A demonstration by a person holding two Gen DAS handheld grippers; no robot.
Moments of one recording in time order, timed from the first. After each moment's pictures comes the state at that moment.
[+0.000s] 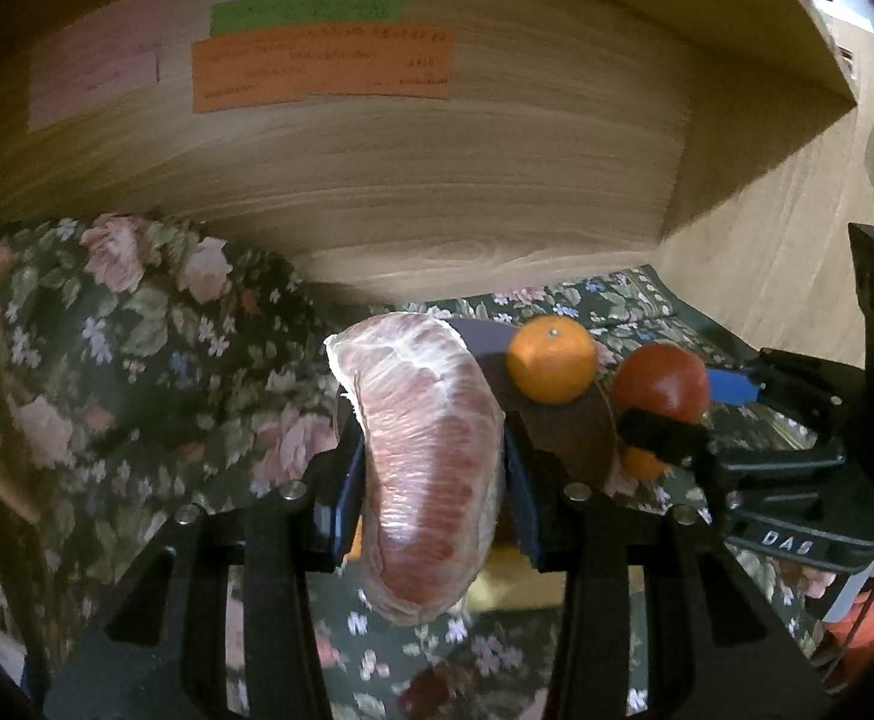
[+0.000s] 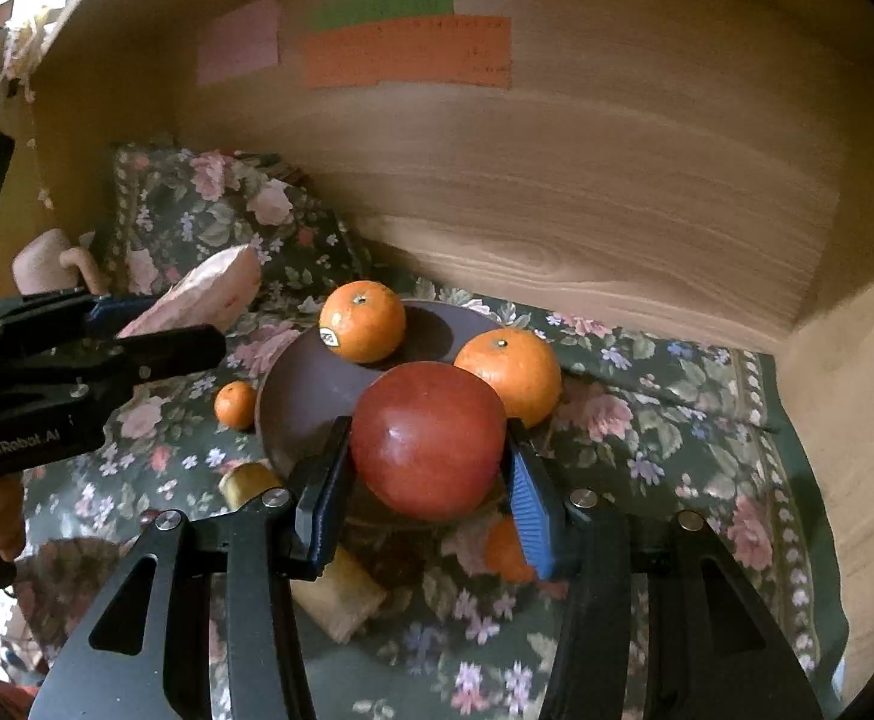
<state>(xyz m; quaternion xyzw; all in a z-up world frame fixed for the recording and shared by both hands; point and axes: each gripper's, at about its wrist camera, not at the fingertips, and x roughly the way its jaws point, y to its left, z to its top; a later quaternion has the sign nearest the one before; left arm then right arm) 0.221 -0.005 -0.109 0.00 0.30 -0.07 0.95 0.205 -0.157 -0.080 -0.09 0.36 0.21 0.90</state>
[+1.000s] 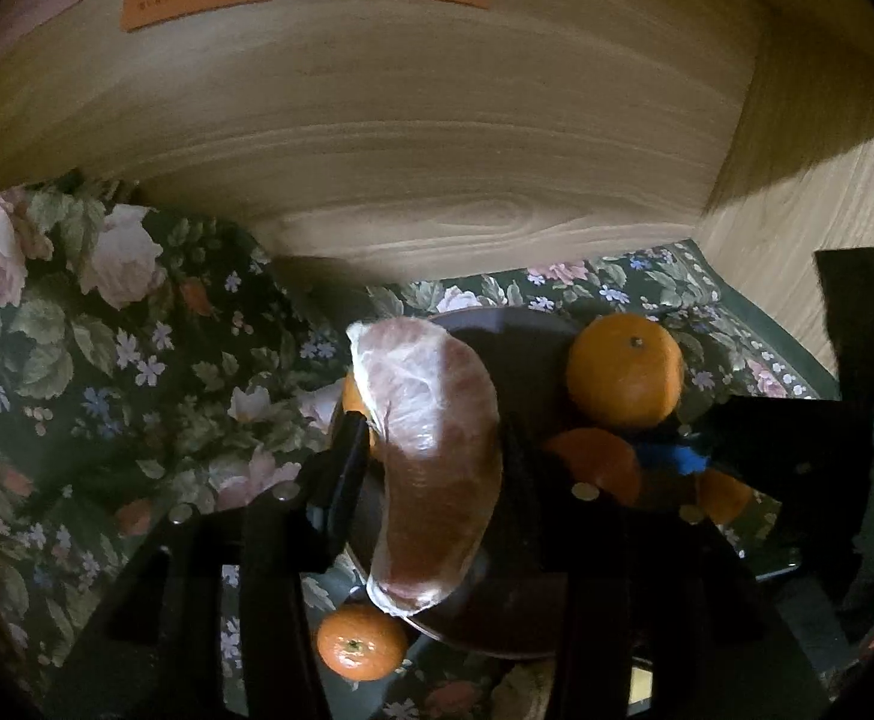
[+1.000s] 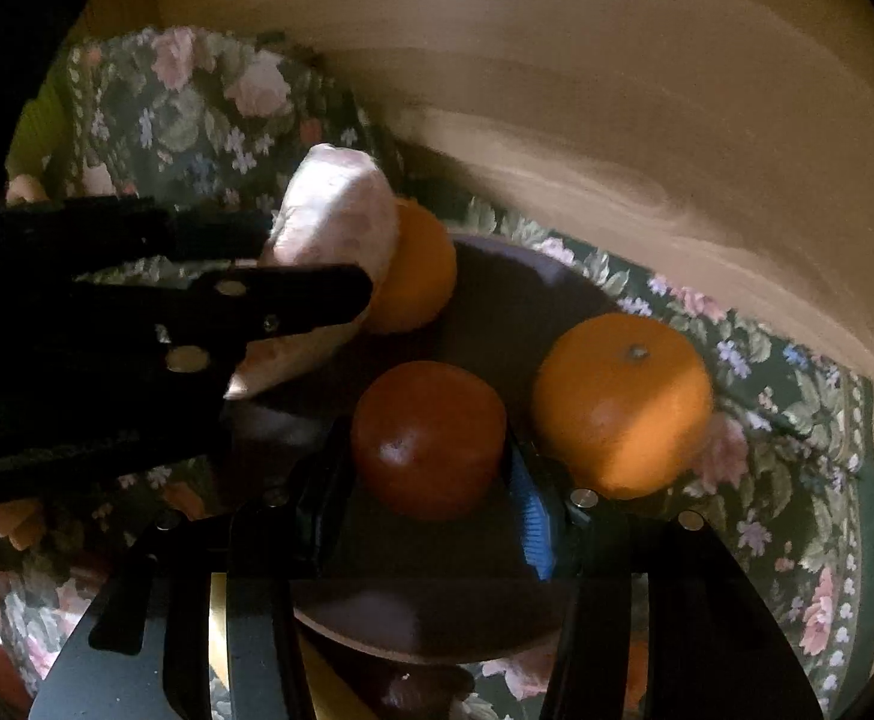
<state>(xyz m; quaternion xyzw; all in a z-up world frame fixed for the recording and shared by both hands) 0.309 0.007 -0.142 -0.01 0.37 -0.08 0.93 0.266 -0.110 -0.139 -0.13 0.46 0.24 0.84</state>
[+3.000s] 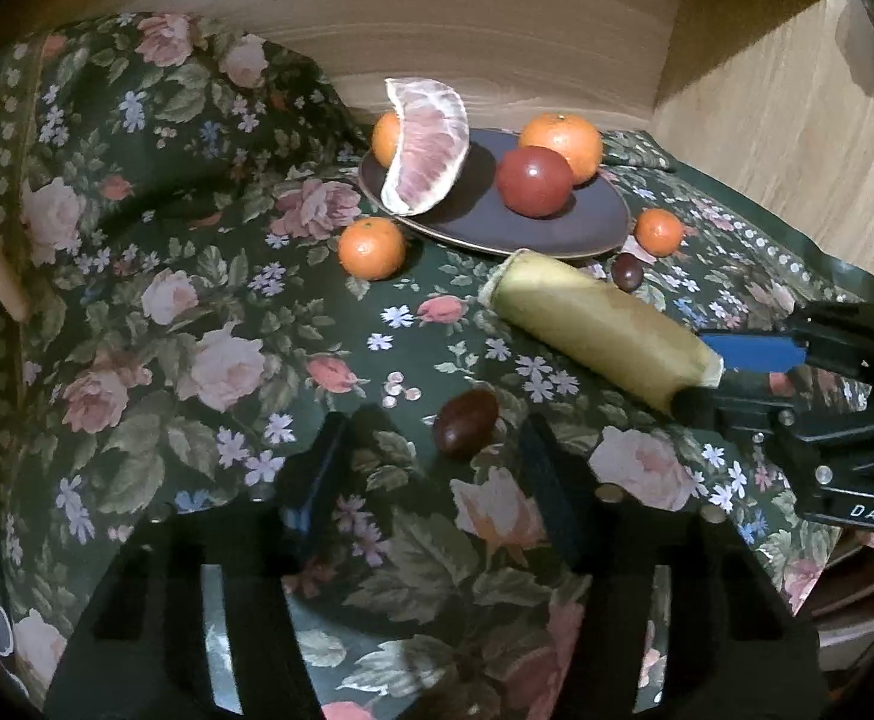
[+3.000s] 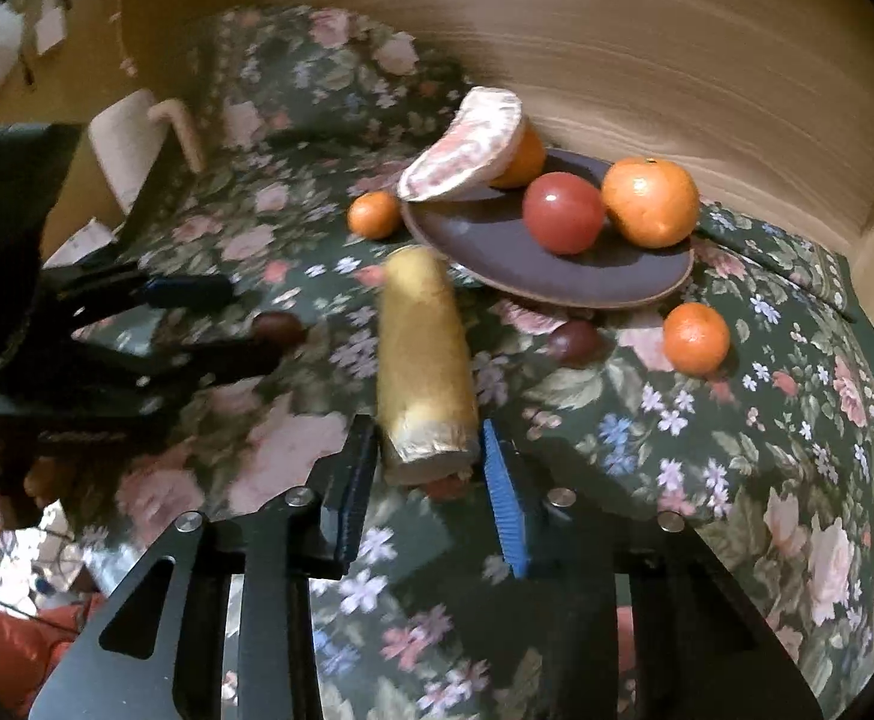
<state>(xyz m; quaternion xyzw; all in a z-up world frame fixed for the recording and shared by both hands) 0.145 0.021 -0.189 0.00 0.41 -0.09 0.91 0.111 -0.128 -0.126 -0.12 0.43 0.27 0.85</state>
